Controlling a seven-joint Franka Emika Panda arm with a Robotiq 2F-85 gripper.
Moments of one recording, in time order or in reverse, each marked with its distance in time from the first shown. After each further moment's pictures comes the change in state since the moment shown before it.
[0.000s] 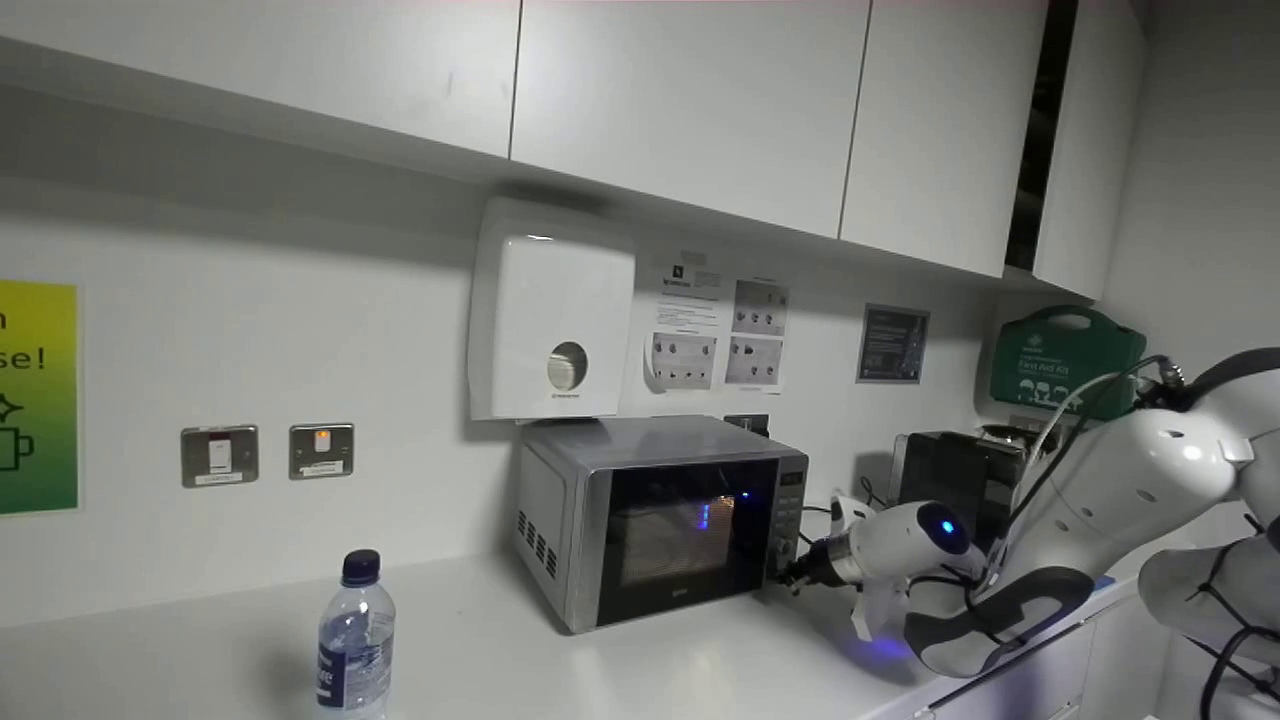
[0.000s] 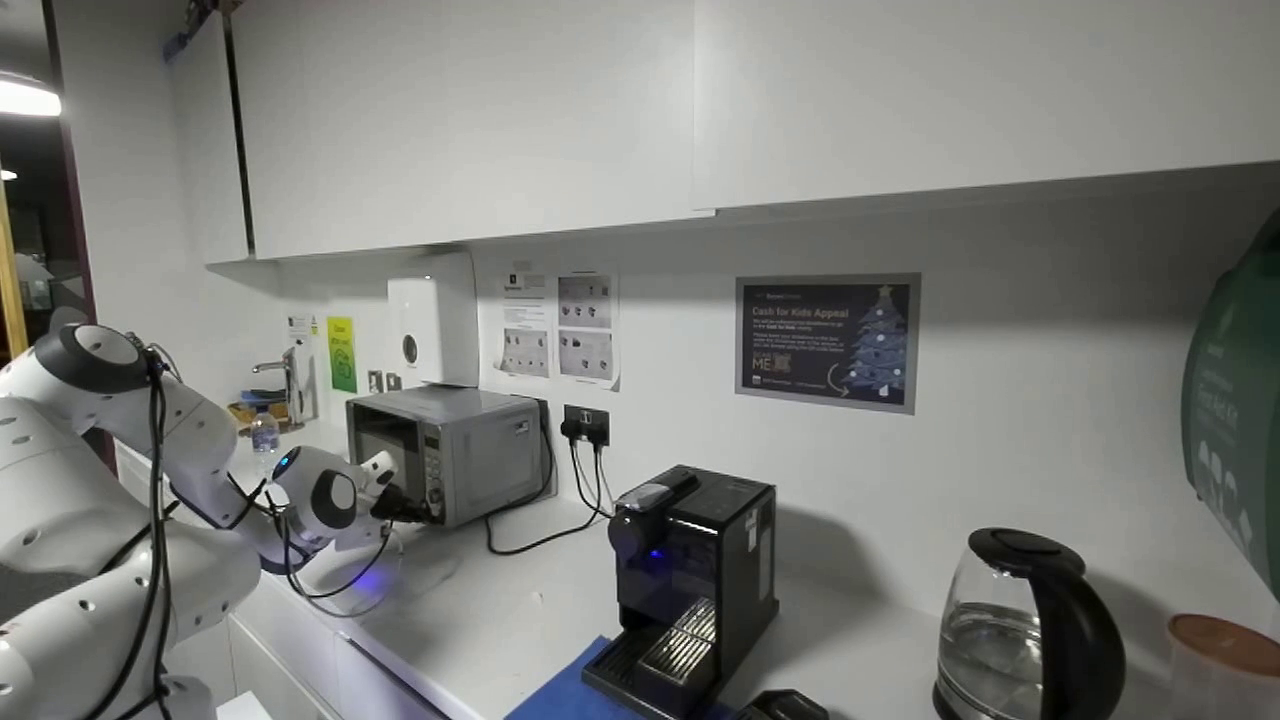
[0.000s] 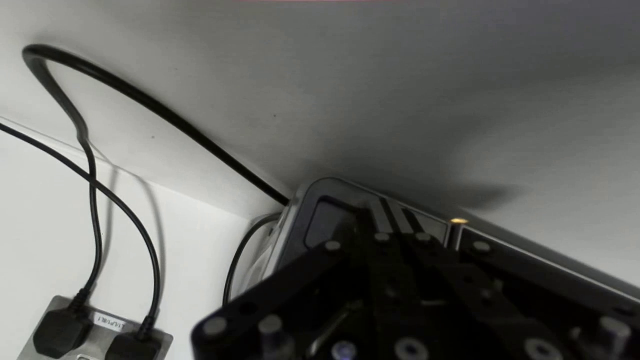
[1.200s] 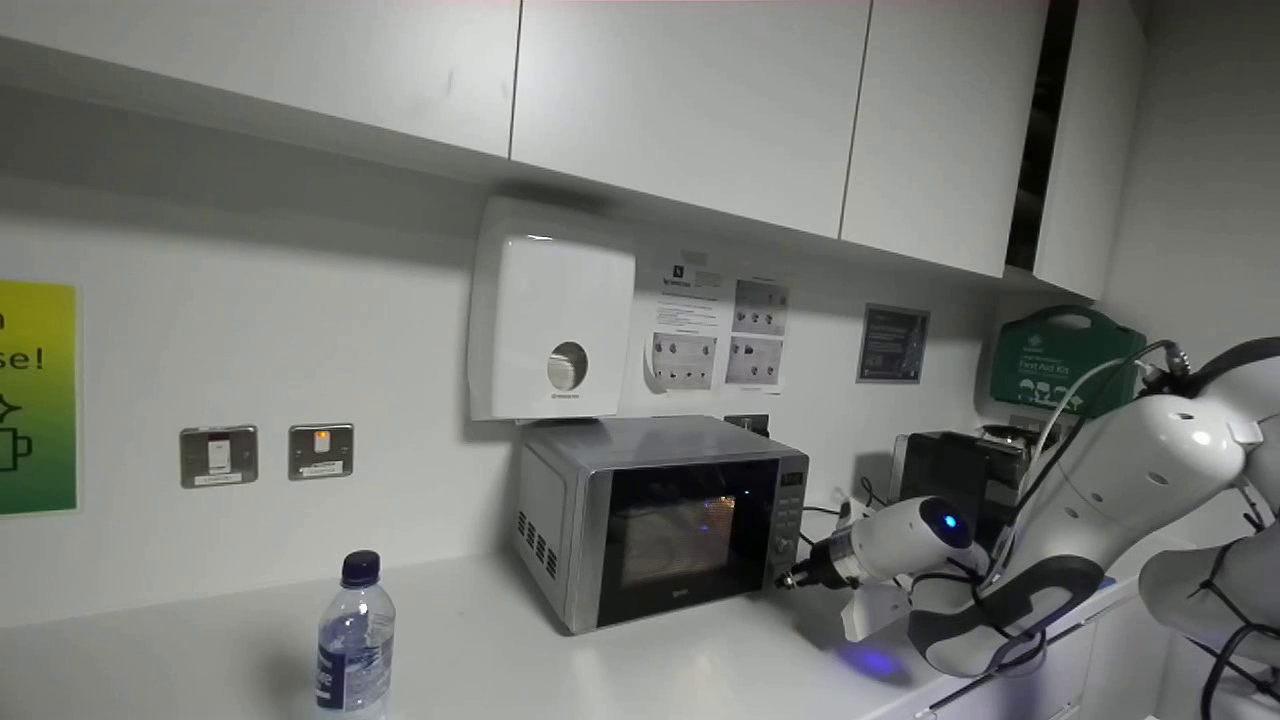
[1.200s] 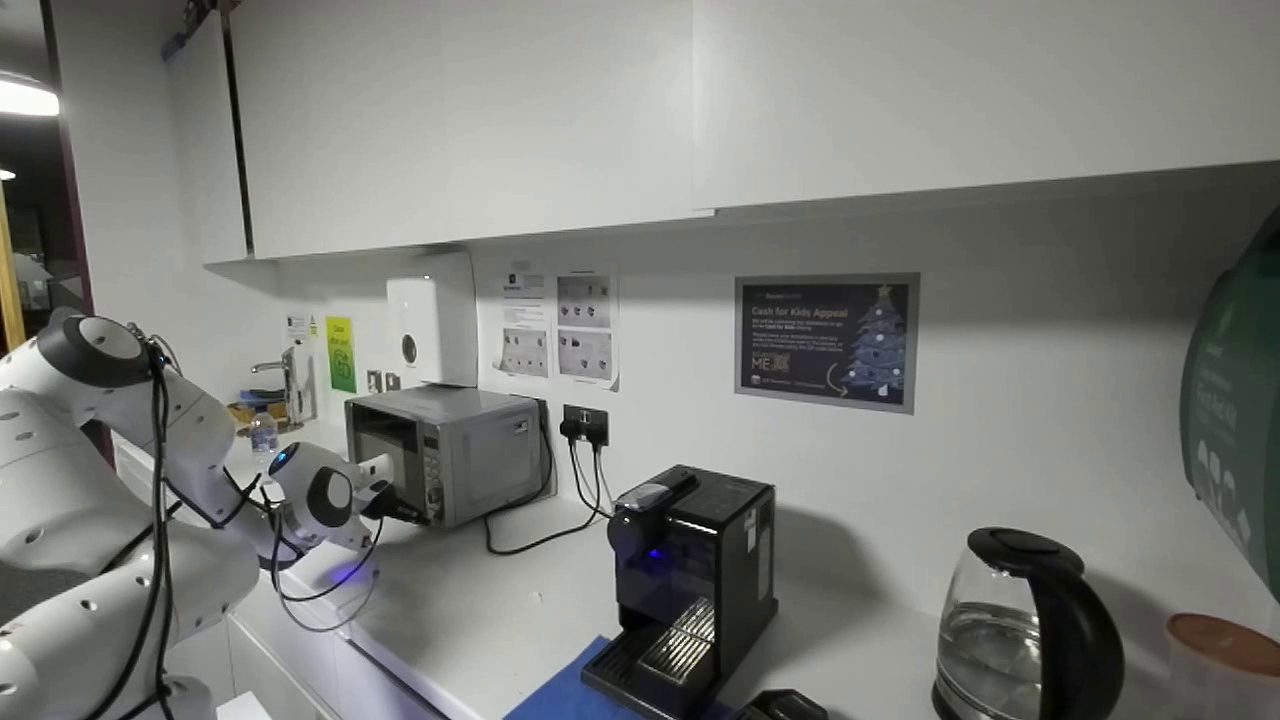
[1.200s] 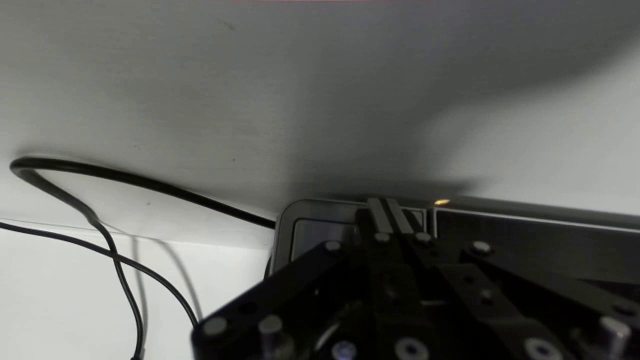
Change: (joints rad) arm 0.026 0.059 -0.010 -0.006 -0.006 -0.021 0.266
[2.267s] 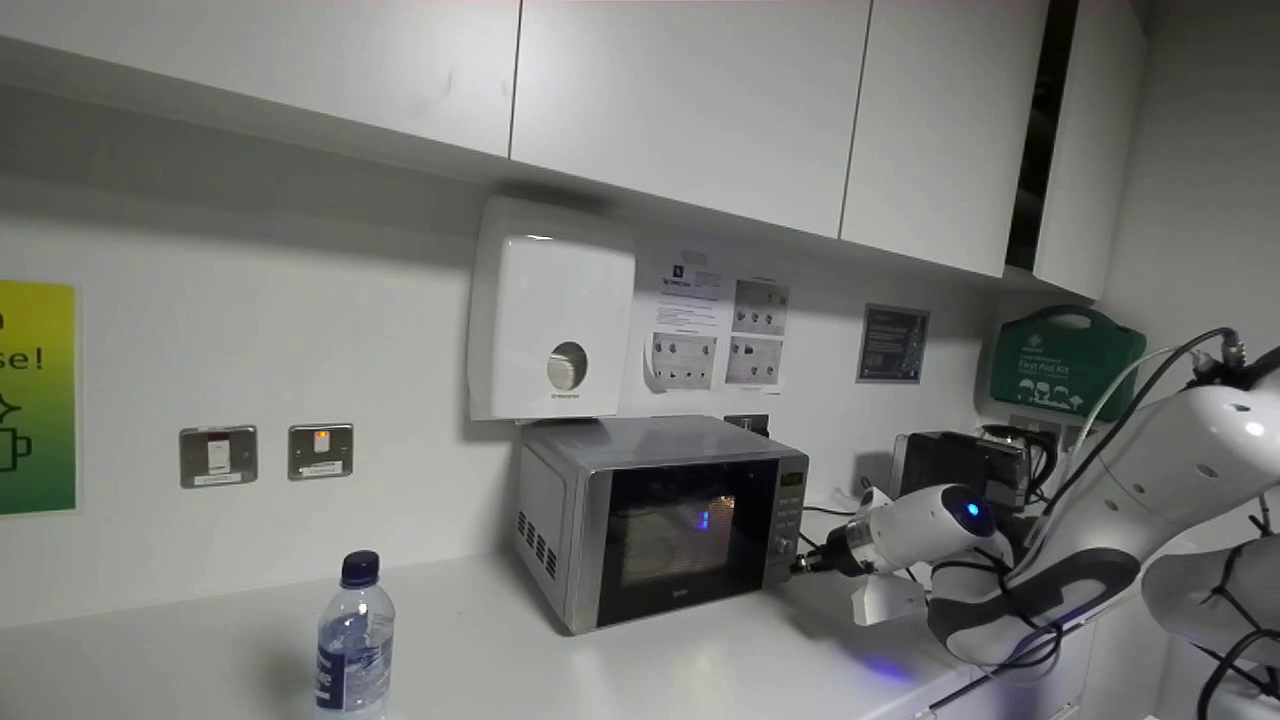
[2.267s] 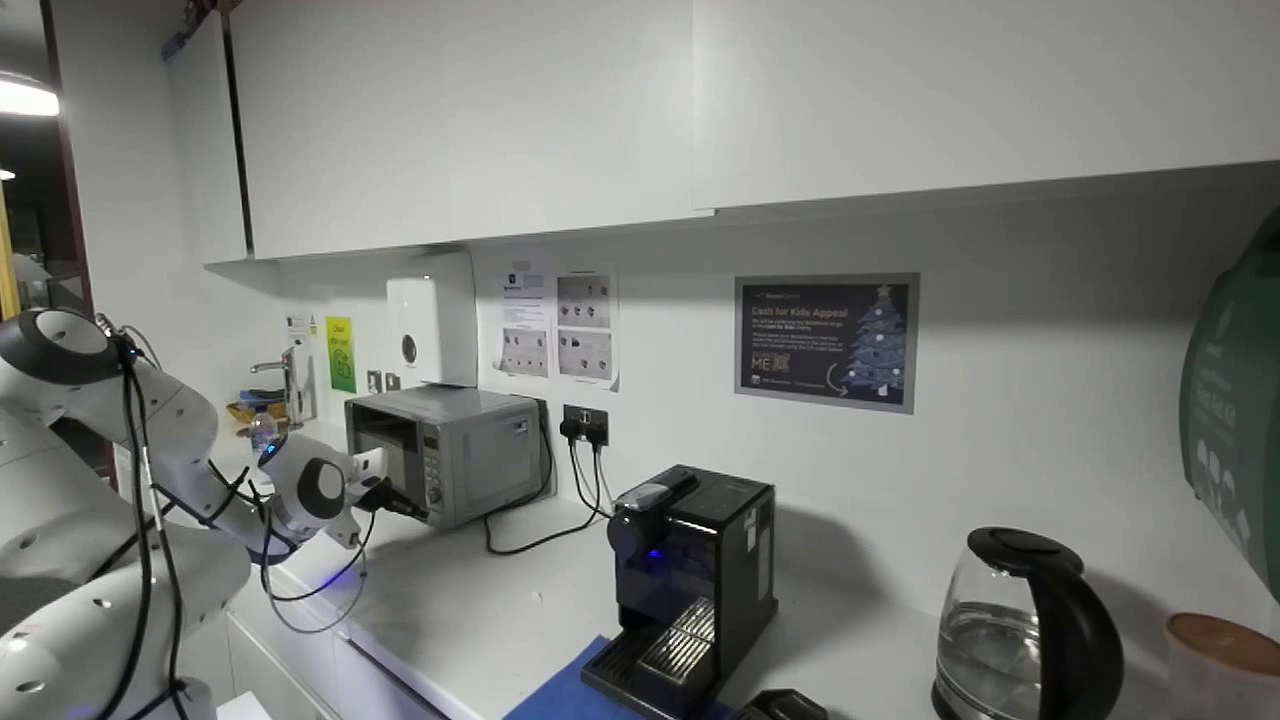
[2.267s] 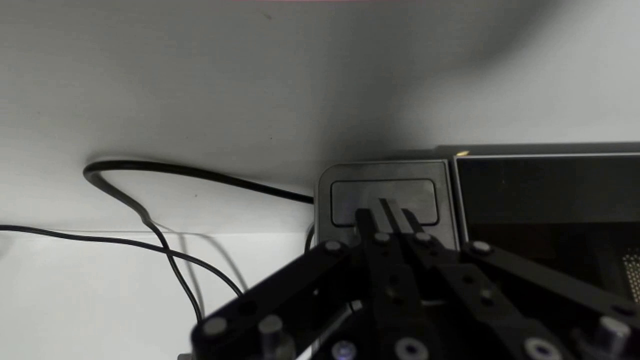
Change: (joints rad) arm 0.168 0.000 -0.173 -0.075 -0.035 -0.030 0.158
